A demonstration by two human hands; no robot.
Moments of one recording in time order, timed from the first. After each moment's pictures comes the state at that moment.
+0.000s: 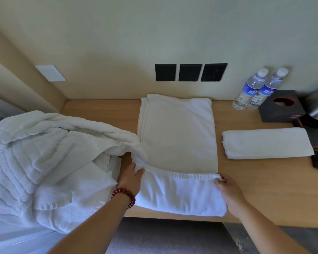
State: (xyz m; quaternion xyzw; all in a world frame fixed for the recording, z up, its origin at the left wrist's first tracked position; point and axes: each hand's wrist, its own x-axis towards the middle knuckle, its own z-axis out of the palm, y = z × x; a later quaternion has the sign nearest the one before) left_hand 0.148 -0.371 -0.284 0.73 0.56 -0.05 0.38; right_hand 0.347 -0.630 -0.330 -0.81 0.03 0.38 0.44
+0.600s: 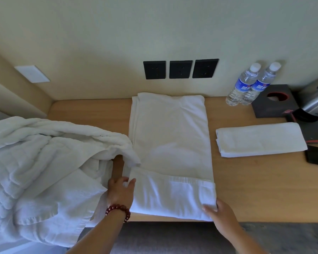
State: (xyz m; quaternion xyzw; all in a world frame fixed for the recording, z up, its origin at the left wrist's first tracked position) left_hand 0.129 -0.384 -0.331 0.71 0.62 -0.06 0.33; right_hand 0.298 -0.678 -0.344 -0.84 -0.09 0.41 0.34
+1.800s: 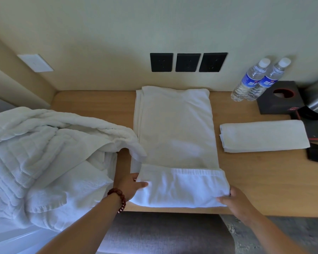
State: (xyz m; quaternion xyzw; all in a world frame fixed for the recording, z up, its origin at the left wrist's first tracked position) left_hand 0.124 -0.371 -0.332 0.63 0.49 -0.16 0.58; right_hand 0.339 -0.679 -0.309 -0.80 -0.06 0.48 0.36
